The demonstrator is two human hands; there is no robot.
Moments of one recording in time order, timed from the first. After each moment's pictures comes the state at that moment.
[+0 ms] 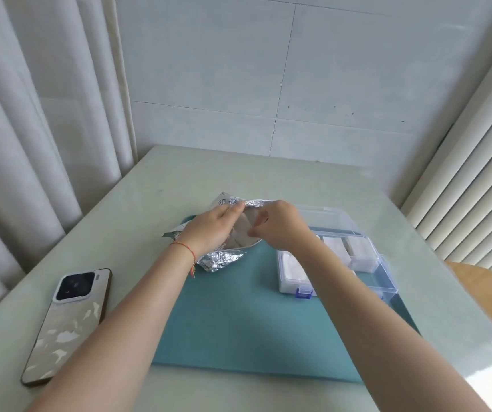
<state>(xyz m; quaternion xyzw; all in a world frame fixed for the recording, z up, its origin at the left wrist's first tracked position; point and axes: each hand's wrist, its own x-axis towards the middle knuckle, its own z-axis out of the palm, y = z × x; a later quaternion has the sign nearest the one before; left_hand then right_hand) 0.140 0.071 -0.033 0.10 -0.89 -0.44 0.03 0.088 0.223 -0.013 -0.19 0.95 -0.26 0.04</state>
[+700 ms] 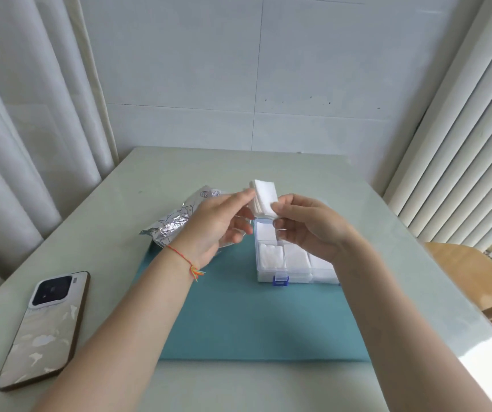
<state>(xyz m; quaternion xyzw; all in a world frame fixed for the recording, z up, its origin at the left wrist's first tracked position) 0.162 0.132 -0.005 0.00 -0.65 -0.76 0.01 0.110 0.315 0.002 -0.14 0.60 -0.75 0.26</state>
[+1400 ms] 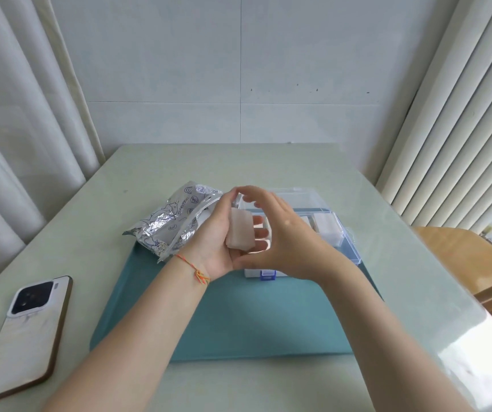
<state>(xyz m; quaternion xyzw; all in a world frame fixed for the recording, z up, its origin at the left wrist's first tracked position) 0.158 0.170 -0.020 0.09 -0.50 -0.84 -0.17 0.148 0.317 -0.015 -0.36 0.85 -0.39 -0.01</state>
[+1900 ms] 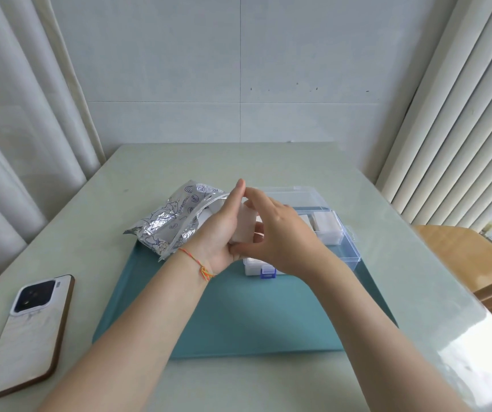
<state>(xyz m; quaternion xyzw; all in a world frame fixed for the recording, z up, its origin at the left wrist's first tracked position) 0.159 0.174 -0.012 0.01 -0.59 -0.79 -0.15 0.146 0.302 -0.017 -0.34 0.88 -0.33 -0.09</state>
